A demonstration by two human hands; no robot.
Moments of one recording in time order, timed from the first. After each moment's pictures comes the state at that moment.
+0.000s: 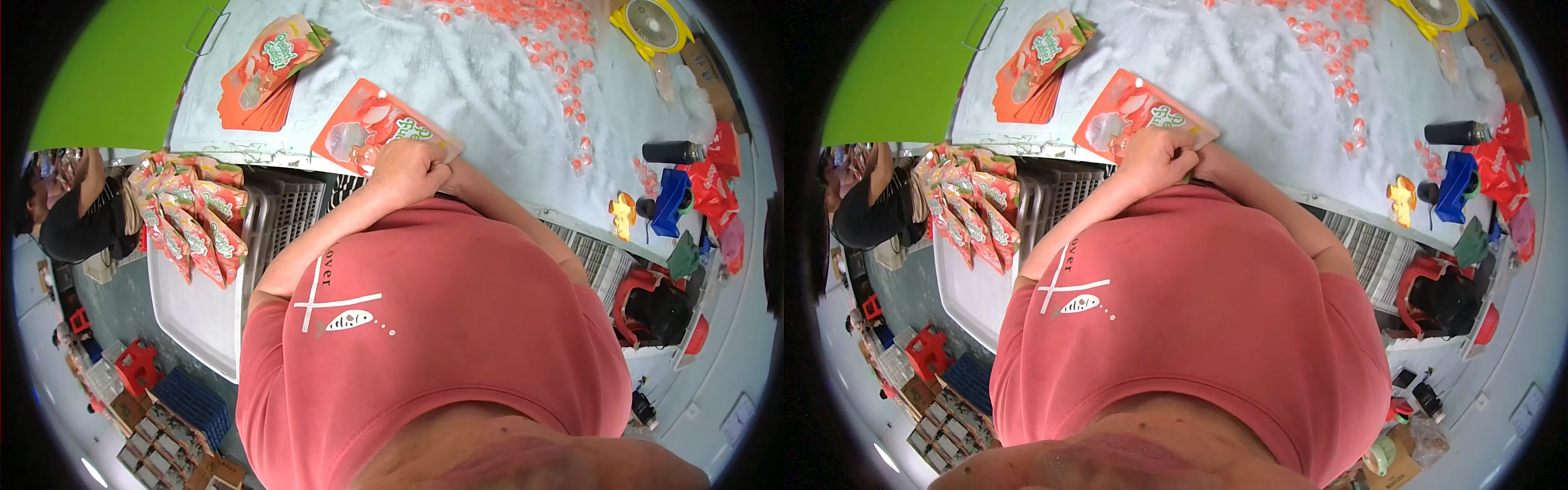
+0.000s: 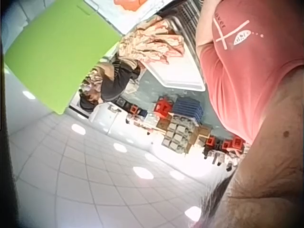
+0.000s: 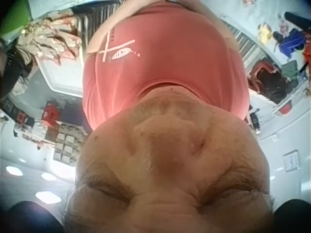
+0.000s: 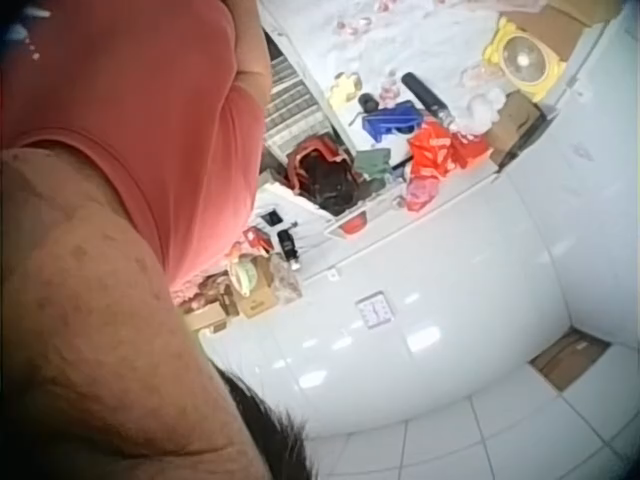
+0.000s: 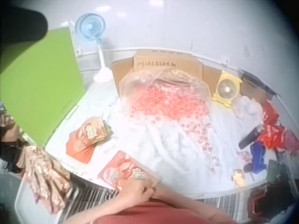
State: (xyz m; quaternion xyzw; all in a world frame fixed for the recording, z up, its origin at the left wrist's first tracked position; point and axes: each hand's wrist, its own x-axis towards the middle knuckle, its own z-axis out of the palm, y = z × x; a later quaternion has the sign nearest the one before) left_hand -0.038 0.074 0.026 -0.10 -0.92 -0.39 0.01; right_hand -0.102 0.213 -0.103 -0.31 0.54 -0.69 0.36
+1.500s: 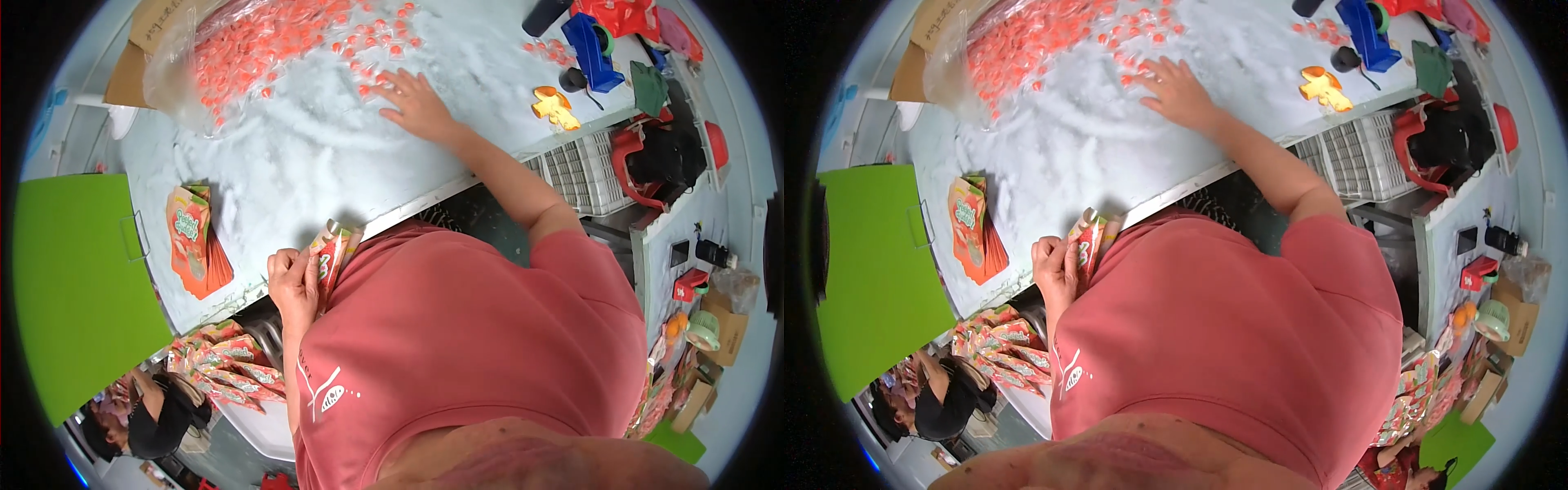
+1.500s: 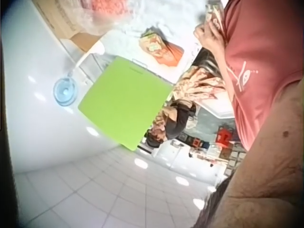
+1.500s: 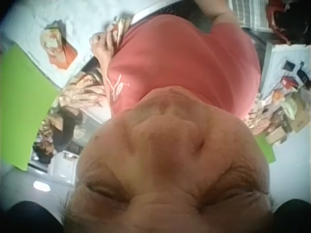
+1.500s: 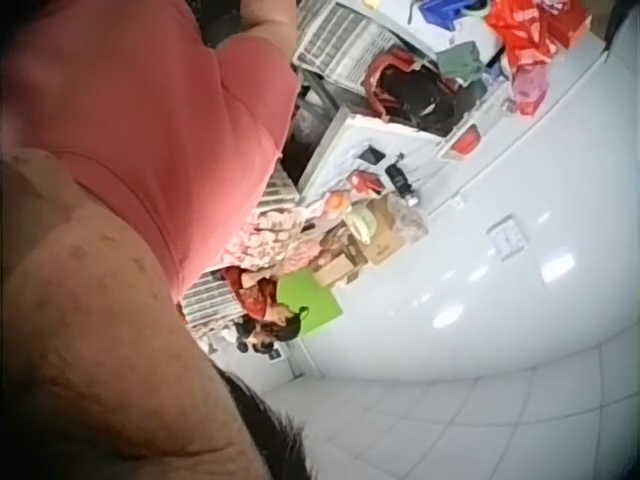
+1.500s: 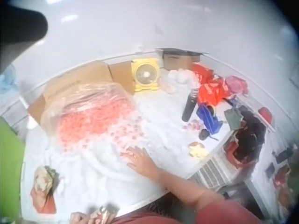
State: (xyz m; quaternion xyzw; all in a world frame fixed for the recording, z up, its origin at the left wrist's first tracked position) left_hand -0.006 0.032 0.044 -0.12 -0.95 -0.29 0.04; right_hand -0.192 0.362 -0.086 -0.17 0.96 -0.15 -0.18
